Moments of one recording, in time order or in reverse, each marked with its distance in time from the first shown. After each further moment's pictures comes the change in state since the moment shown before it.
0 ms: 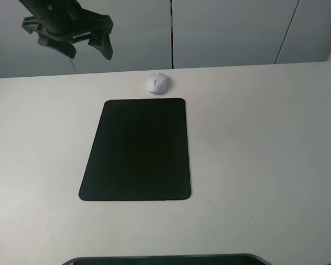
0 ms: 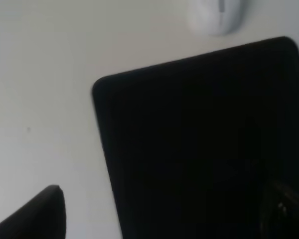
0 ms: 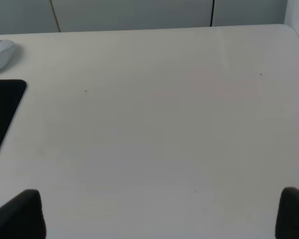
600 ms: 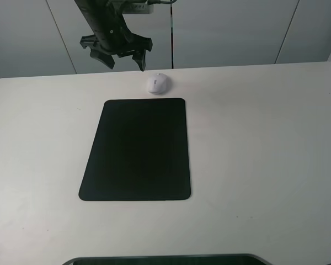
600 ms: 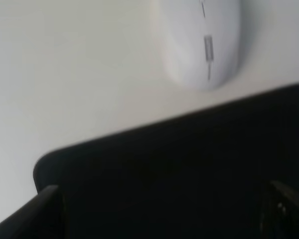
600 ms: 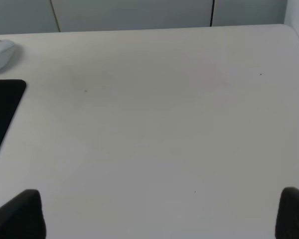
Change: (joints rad) left arm -0.031 0.419 -0.419 0.031 0.050 -0.048; right arm 0.000 0.000 0.000 0.000 0.000 0.000
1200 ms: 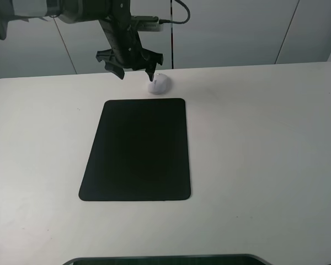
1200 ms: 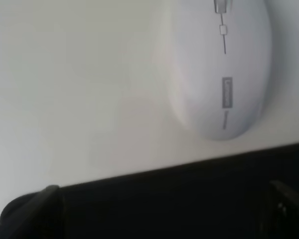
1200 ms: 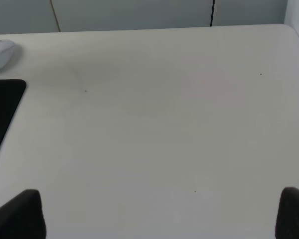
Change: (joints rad) left arm -0.041 0.153 -0.096 0.085 -0.045 -0.140; right arm 0.000 0.000 0.000 0.000 0.000 0.000
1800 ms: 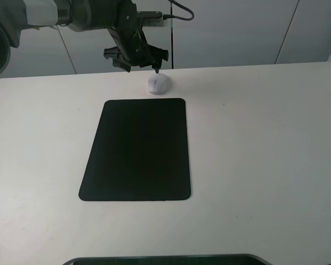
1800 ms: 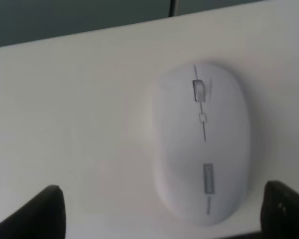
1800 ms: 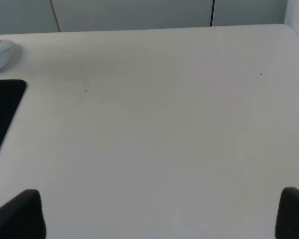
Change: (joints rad) left arm -0.010 0.050 -0.024 0.109 -0.165 -0.101; right arm 0.000 0.000 0.000 0.000 0.000 0.000
